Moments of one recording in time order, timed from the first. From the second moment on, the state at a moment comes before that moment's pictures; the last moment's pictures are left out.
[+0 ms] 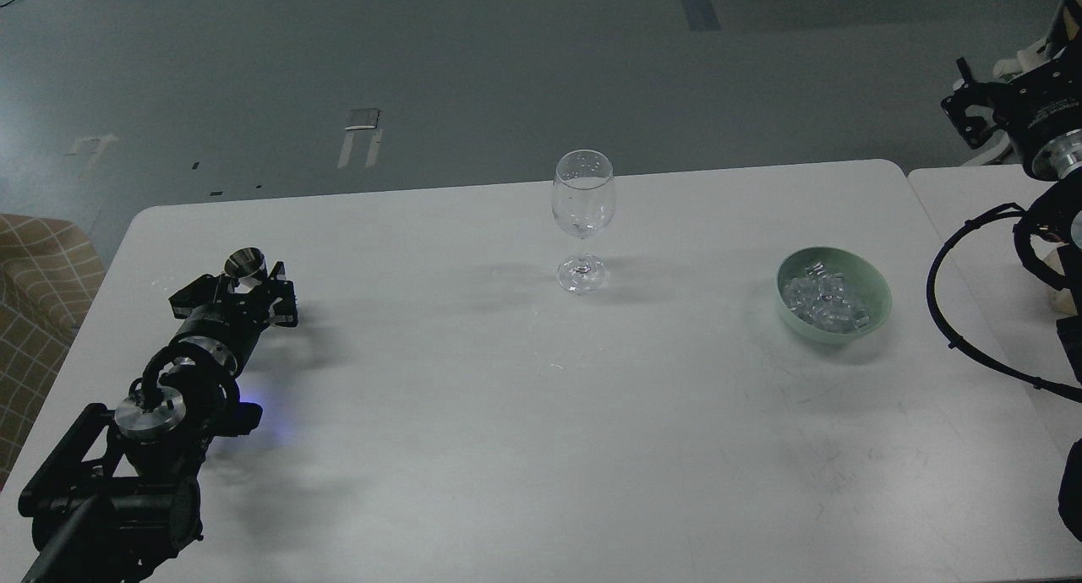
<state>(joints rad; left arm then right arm) -0.31 0.24 -1.39 -0.85 -0.39 -0.12 0.05 0.62 -0.34 1.54 0.79 -0.25 0.17 -0.02</state>
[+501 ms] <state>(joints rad) -0.31 0.24 -1.39 -0.85 -0.39 -0.12 0.05 0.62 -0.34 1.54 0.79 -0.25 0.17 -0.02</state>
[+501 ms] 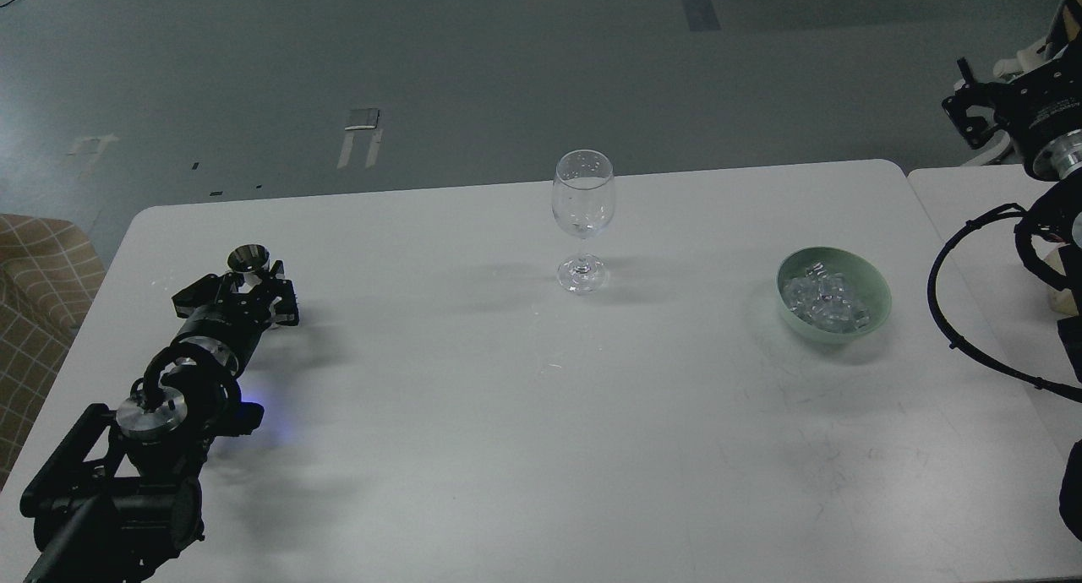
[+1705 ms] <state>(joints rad) -0.32 0.24 -1.39 -0.96 -0.39 -0.11 0.05 0.62 -0.34 1.54 0.79 -0.25 0.17 -0.02</state>
